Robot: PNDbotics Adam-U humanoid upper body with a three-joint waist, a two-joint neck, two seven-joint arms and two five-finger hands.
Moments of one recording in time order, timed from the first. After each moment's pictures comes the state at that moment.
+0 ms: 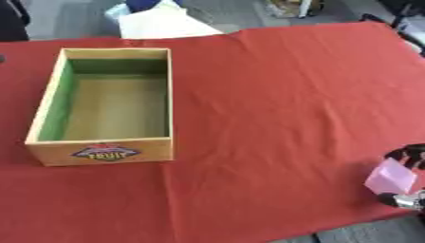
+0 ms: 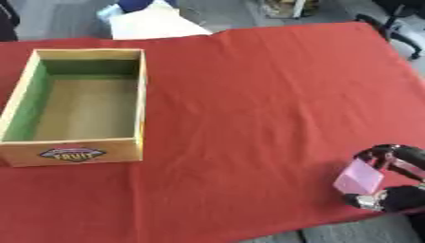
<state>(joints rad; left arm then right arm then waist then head) -0.26 0.46 0.10 -1.98 0.07 -0.25 0.06 0.01 -0.84 0.04 -1.75 0.55 0.01 0.50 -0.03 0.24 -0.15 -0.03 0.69</state>
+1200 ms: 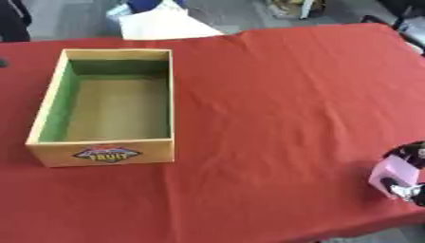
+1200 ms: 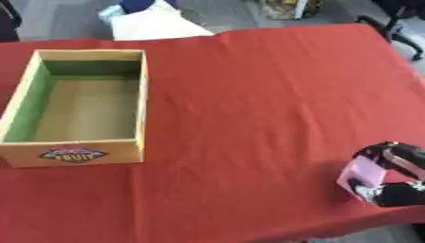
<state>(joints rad) -0.26 0.45 0.10 -1.98 0.07 -0.25 0.05 -0.01 -0.84 0.05 -1.75 0.51 0.04 0.41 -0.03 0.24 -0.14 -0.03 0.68</state>
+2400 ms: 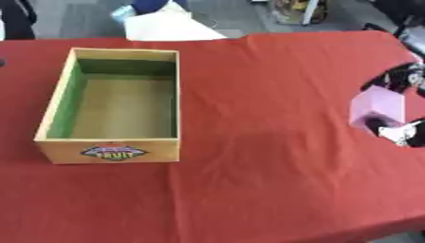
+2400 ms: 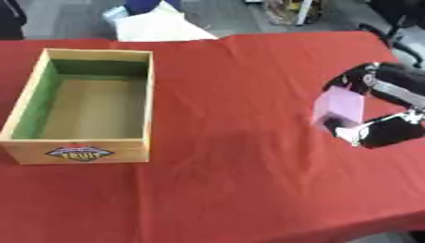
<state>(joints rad) -0.27 0.45 0.09 -1.98 0.07 -0.23 0.04 -0.46 -0.97 0.14 -1.93 0.37 0.03 0.54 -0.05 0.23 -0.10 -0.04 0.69</state>
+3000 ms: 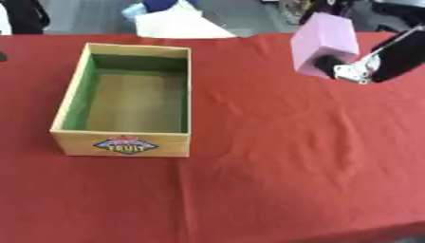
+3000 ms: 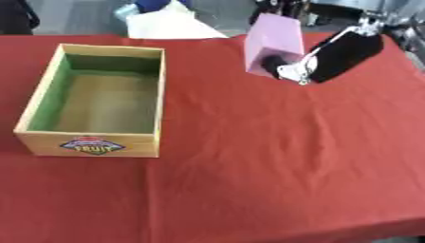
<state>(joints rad) -0.28 0.44 0.08 -1.98 0.09 -0.23 0.02 -0.90 -0.81 0.31 -1.85 0.33 0.05 0.72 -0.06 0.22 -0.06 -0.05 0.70</state>
